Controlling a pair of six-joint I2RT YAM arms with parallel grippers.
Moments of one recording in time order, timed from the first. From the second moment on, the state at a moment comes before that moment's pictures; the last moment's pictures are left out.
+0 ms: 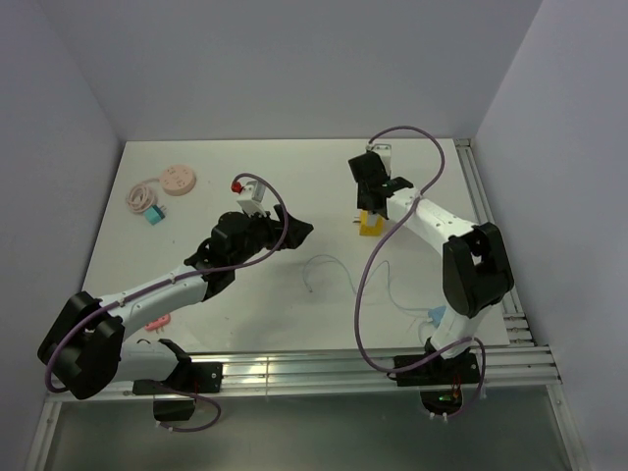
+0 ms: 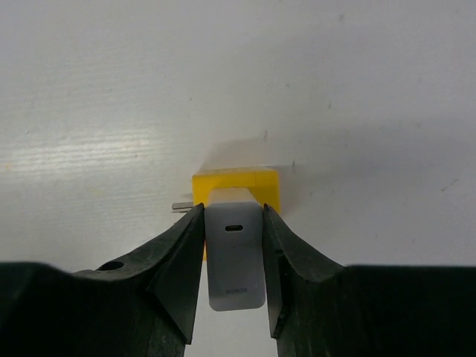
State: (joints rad) left arm -0.68 1.27 0.67 0.42 0.06 -0.67; right arm 0.44 1.73 1.29 -0.45 0.47 0.37
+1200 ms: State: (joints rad) left arm -0.70 1.33 0.81 0.16 0.21 -0.65; right arm 0.41 1.64 1.36 -0.71 0.24 0.36
